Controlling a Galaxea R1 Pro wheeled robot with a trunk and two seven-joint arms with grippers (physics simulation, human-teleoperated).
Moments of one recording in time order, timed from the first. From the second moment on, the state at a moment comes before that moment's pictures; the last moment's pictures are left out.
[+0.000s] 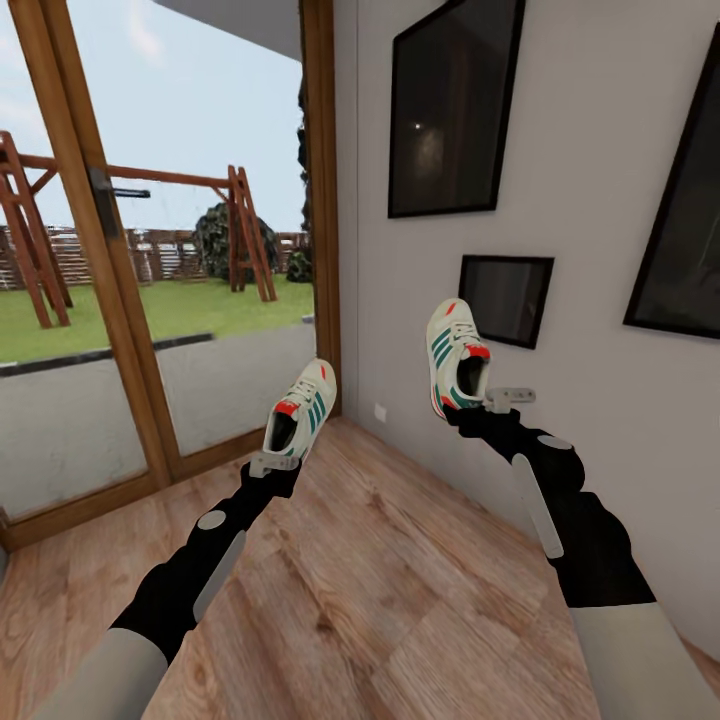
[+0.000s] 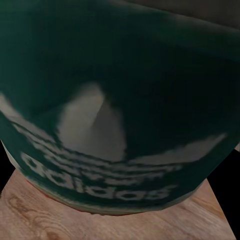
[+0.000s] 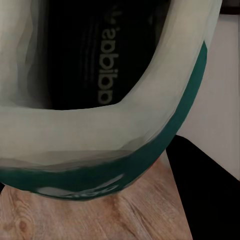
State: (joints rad) left arm -0.60 0.07 -0.27 -0.99 0.22 0.09 -0.06; right arm -0.67 -0.06 0.07 -1.44 -0.20 0.67 -0.01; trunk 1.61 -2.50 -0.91
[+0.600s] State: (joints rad) left arm -0.60 0.07 -0.27 -0.99 0.22 0.09 -0.06; right arm -0.67 -0.06 0.07 -1.44 -0.20 0.67 -0.01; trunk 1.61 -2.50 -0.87
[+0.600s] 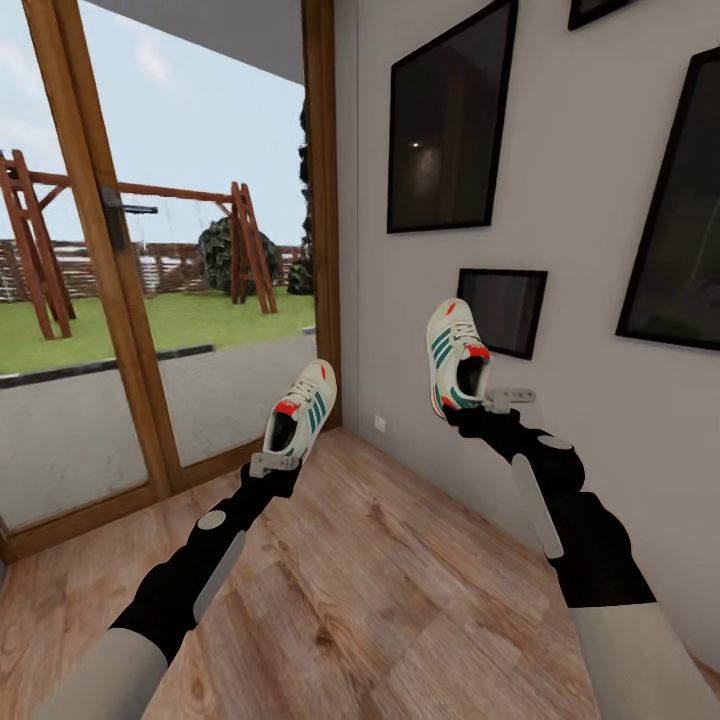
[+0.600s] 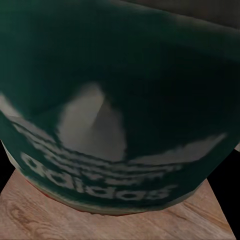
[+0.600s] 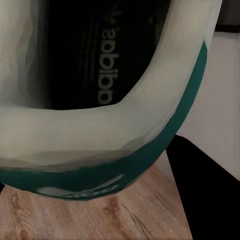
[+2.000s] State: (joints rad) left arm -0.60 0.07 -0.27 -0.99 0.22 0.08 -0.06; right arm -0.67 -0.06 0.07 -1.44 -0.20 0.67 -0.01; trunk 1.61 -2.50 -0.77
